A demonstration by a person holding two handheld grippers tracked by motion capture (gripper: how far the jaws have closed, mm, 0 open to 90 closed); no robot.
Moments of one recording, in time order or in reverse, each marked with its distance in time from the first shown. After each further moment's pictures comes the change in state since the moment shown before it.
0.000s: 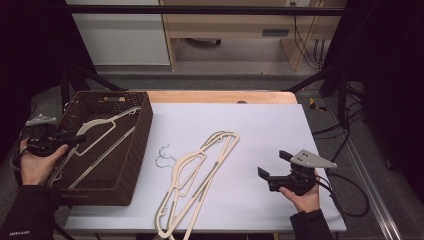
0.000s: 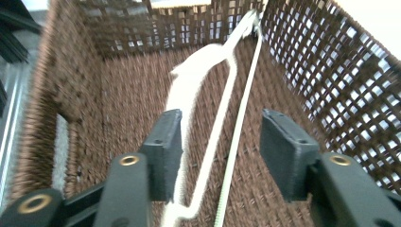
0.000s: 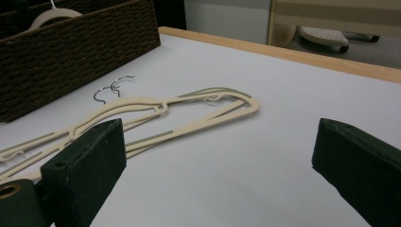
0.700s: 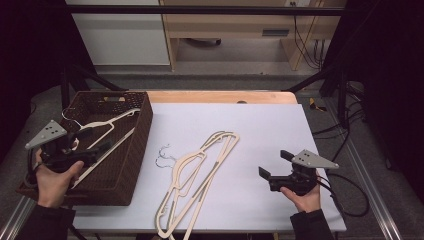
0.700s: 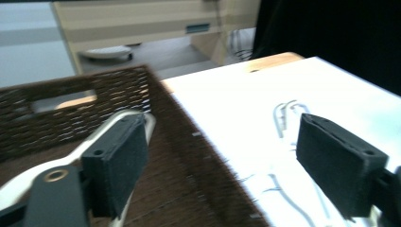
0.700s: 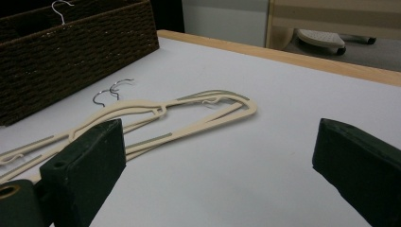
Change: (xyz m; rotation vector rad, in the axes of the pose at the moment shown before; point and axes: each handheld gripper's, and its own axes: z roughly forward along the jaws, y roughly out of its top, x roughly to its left) left arm -0.107 0.000 -0.041 -0.295 -0.263 0.139; right arm 0.000 0.001 -0.003 -0.010 -0.006 0.007
